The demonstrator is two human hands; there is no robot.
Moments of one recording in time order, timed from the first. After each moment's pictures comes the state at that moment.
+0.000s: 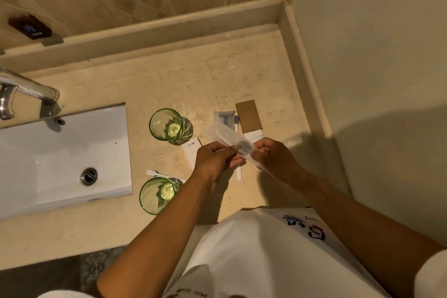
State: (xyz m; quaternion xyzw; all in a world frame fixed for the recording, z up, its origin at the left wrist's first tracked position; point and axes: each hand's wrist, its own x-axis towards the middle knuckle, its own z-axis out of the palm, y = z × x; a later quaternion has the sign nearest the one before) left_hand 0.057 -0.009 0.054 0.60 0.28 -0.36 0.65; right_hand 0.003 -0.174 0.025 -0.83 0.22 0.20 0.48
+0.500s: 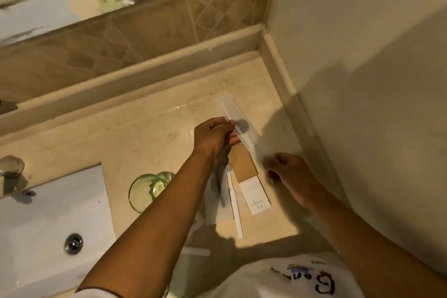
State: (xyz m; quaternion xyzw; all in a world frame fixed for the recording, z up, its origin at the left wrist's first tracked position) left_hand 0.221 -0.112 0.033 0.62 0.24 -0.35 0.66; right_hand 0.059 -0.241 0.007 -0.62 0.40 0.12 0.67
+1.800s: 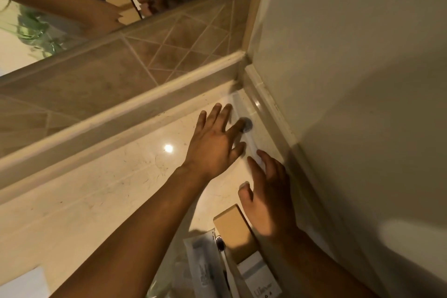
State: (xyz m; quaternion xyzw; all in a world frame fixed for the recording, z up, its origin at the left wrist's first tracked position) left_hand 0.334 -0.191 -0.051 0.84 -0.50 -0.16 0.09; right_hand 0.155 -0.241 -0.043 -0.92 0.33 0.02 0.20
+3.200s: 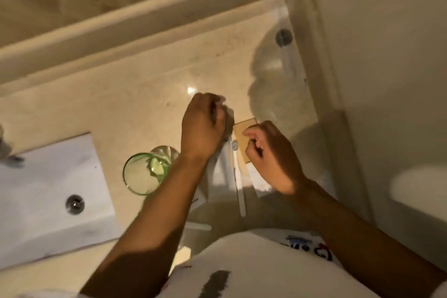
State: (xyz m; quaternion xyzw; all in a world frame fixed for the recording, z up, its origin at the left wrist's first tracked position) left_hand 0.221 -0.064 -0.004 0.92 -0.15 -0.11 0.34; right_hand 0.094 -0.195 -0.011 -0.92 0.17 0.04 0.36
